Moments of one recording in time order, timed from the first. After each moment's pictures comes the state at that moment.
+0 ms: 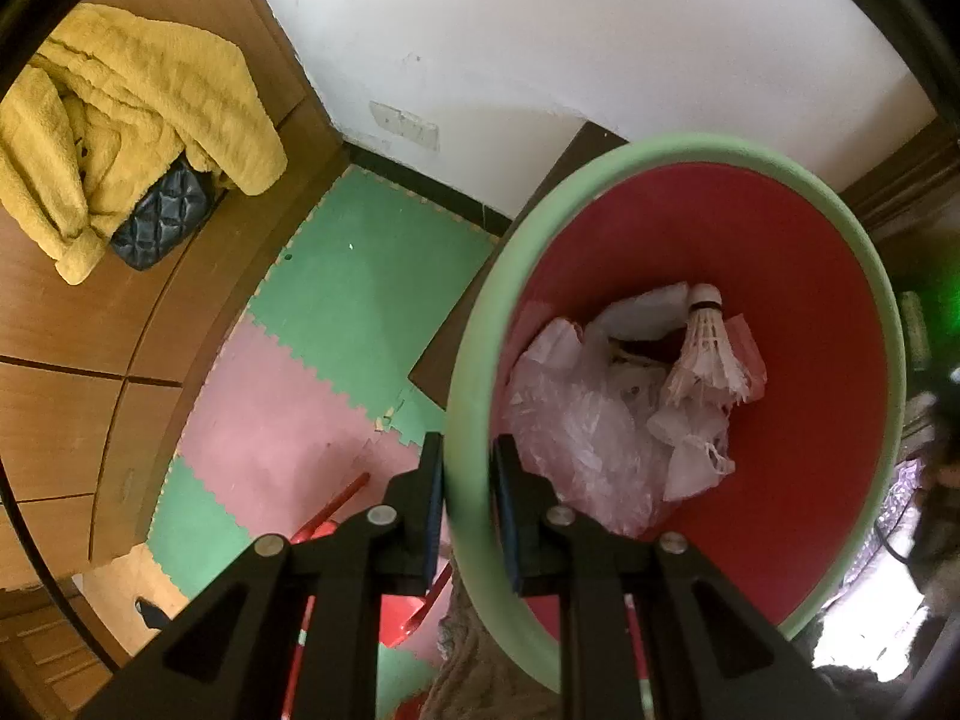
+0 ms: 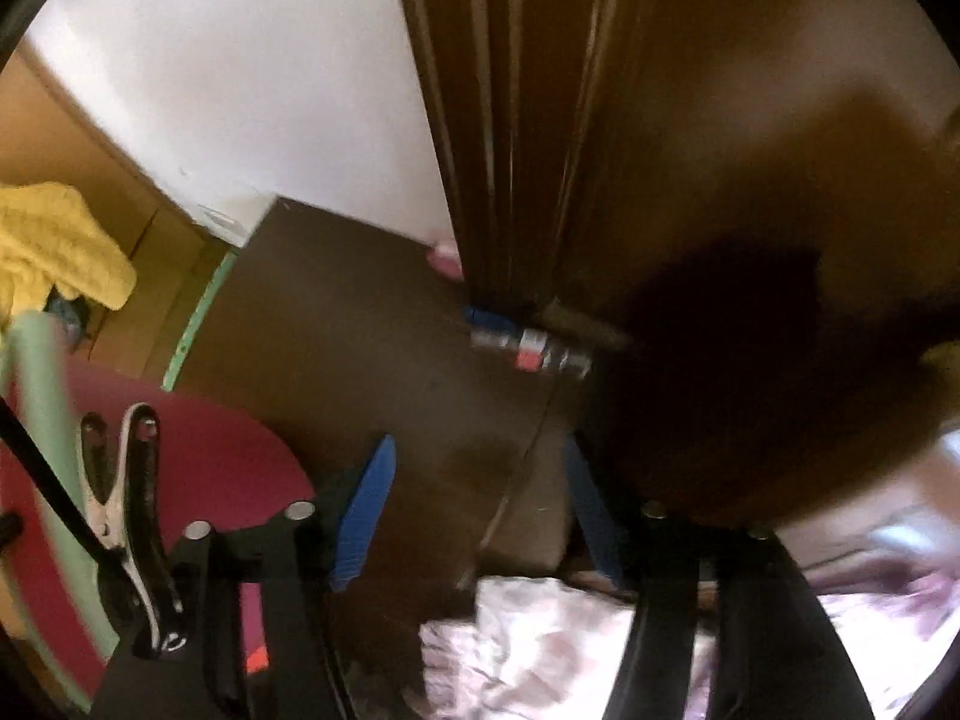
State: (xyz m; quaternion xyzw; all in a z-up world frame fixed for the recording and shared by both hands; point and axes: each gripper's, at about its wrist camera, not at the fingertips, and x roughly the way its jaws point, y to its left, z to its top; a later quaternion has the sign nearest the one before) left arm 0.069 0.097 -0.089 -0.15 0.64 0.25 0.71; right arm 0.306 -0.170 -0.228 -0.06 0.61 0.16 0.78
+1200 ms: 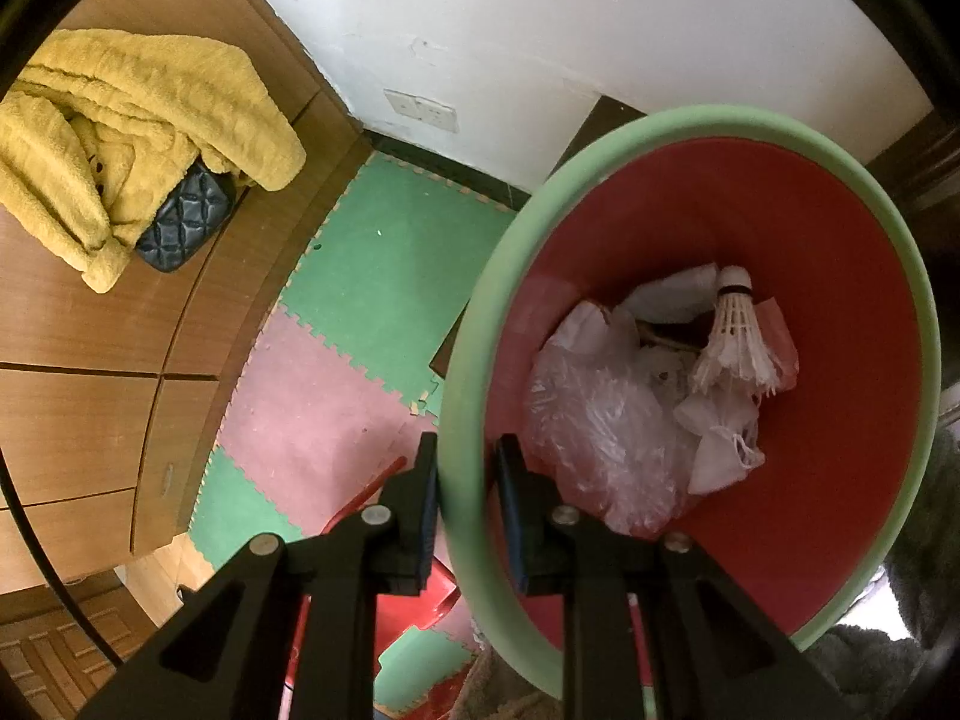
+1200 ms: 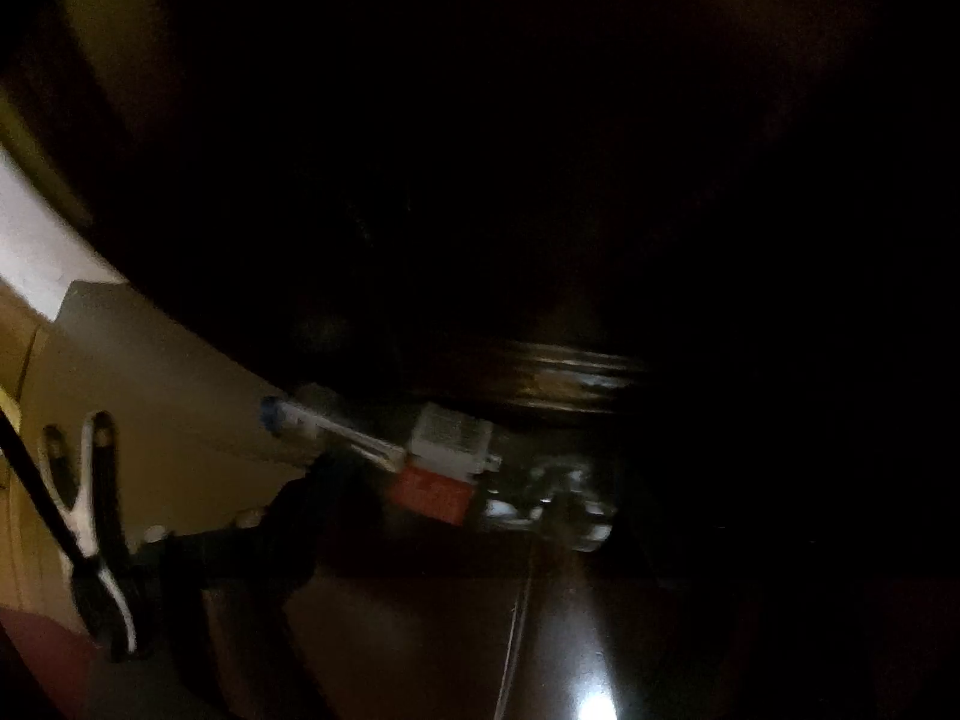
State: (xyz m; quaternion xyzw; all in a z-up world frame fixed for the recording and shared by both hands) left arm 0.084 0.087 -0.097 -0.10 0.67 0.28 0.68; right arm 0.366 -0.184 -0.384 -0.01 0.54 0.04 0.84
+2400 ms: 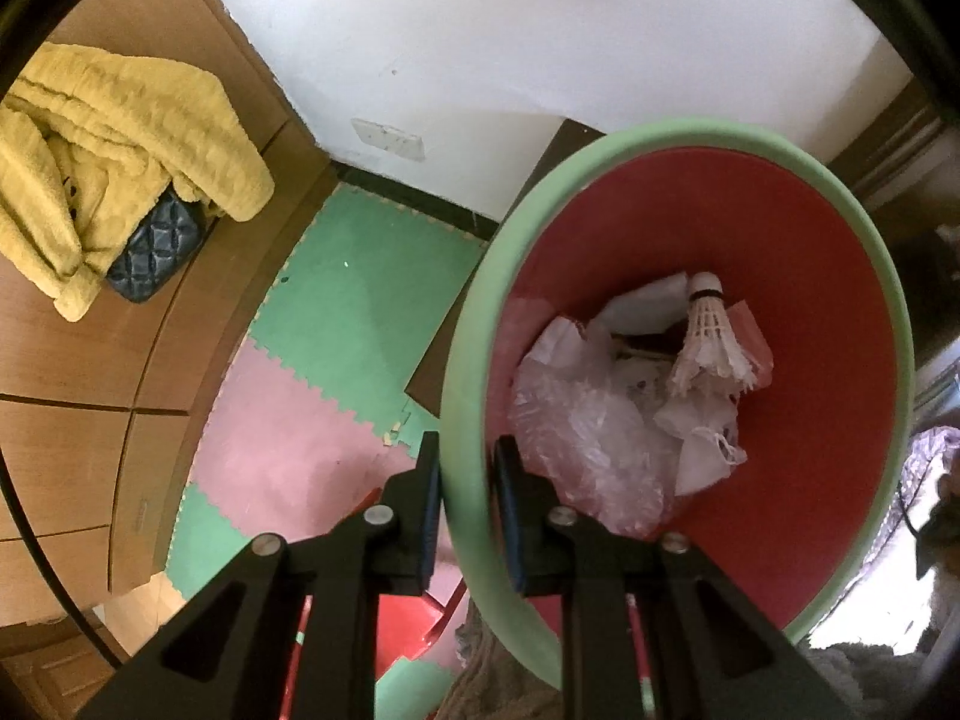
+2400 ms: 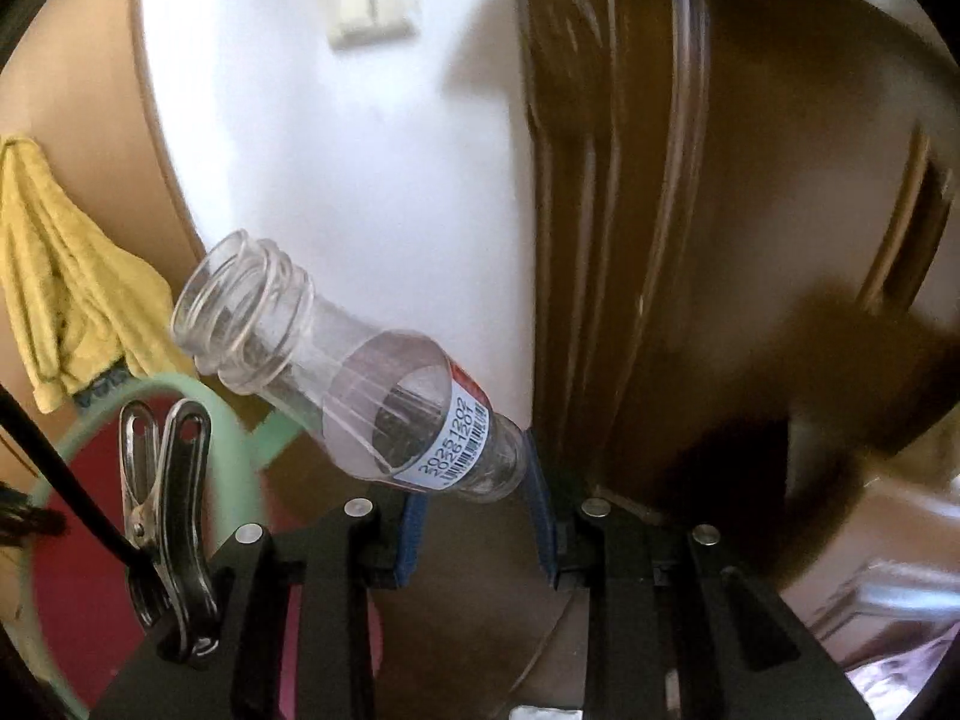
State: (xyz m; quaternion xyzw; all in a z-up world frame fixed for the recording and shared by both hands) left arm 0.071 0.091 -0.093 -0.11 0.64 0.23 0.72; right arm 0.219 -0.178 -0.099 -0.04 0.35 0.24 0.90
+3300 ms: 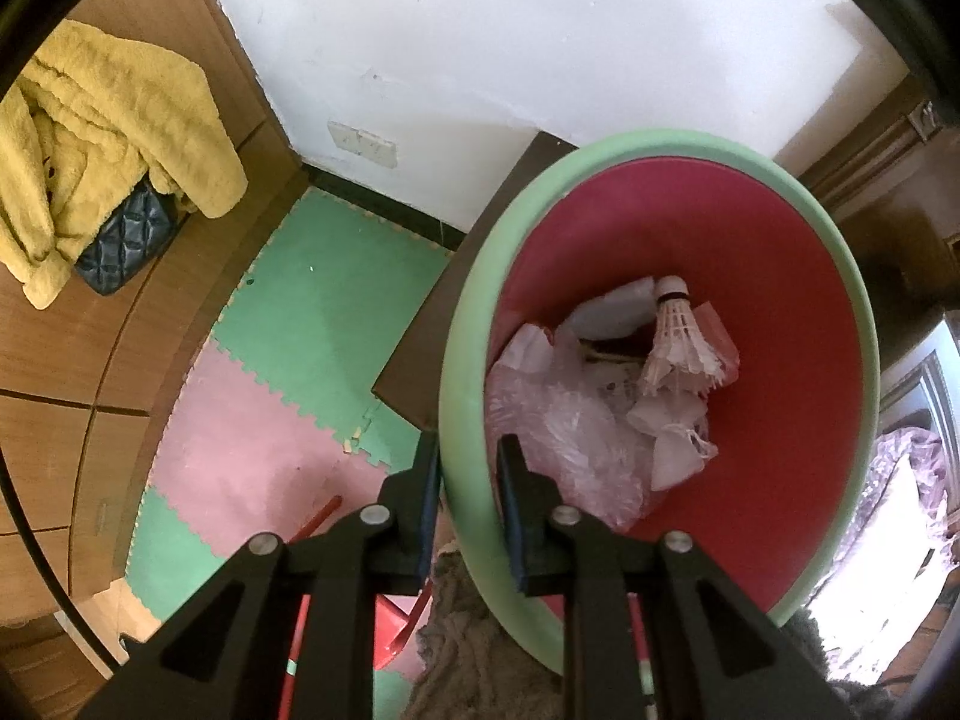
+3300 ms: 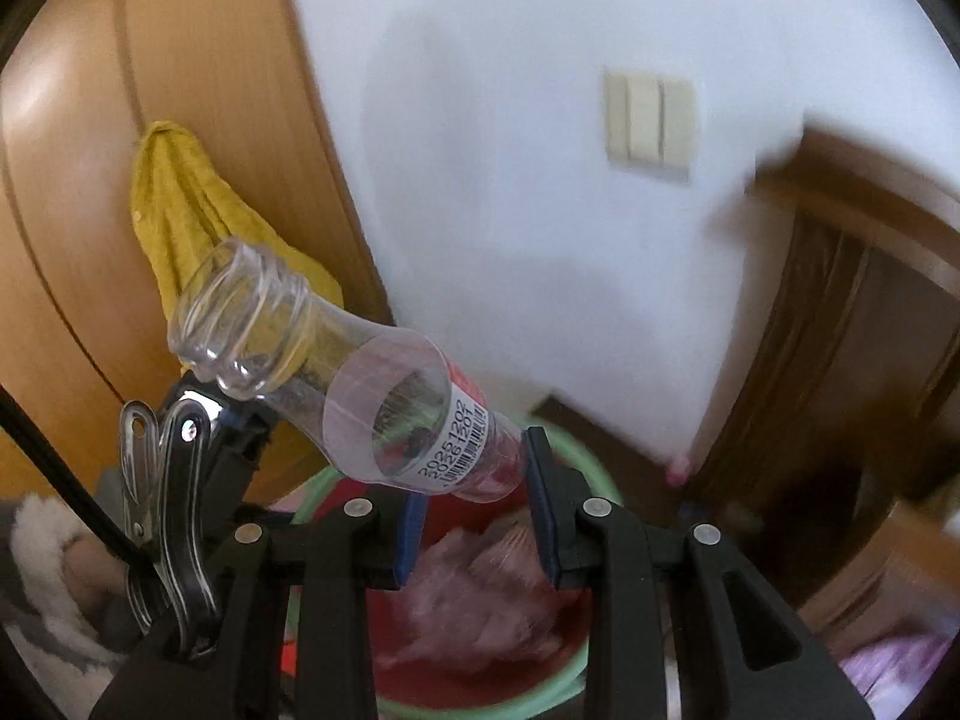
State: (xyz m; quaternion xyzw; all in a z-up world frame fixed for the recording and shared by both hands) left arm 0.054 0.095 -0.091 -0.15 0.62 0.20 0.74; right arm 0.097 -0.074 -0.012 -0.03 0.37 0.38 0.85
